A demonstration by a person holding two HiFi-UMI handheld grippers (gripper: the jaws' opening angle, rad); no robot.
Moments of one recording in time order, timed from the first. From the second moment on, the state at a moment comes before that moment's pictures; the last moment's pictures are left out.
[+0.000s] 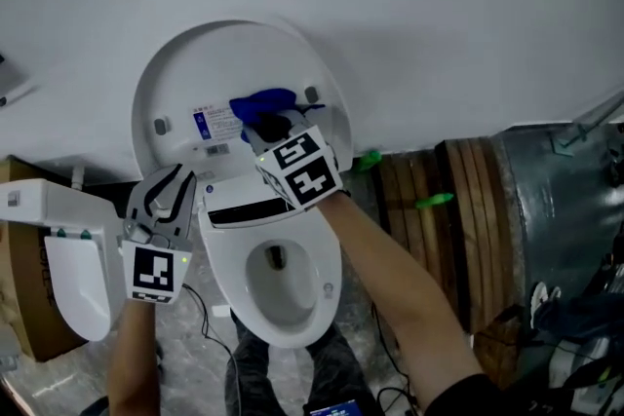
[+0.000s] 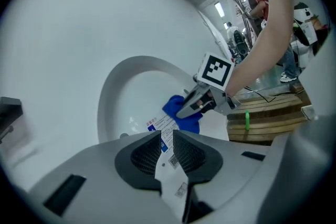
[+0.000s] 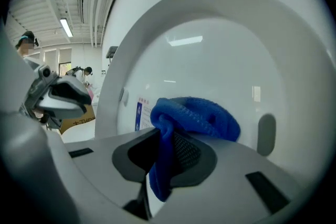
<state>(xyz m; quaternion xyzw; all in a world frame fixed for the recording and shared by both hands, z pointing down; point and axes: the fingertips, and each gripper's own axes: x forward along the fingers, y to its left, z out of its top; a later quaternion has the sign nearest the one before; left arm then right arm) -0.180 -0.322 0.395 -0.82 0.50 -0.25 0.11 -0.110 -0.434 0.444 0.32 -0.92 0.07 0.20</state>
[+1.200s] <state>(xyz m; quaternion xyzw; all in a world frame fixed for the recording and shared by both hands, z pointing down) -0.178 -0.353 0.500 -0.85 0.45 -0.27 -0.07 -0.177 -0.397 0.513 0.24 -0.94 0.12 0.20</state>
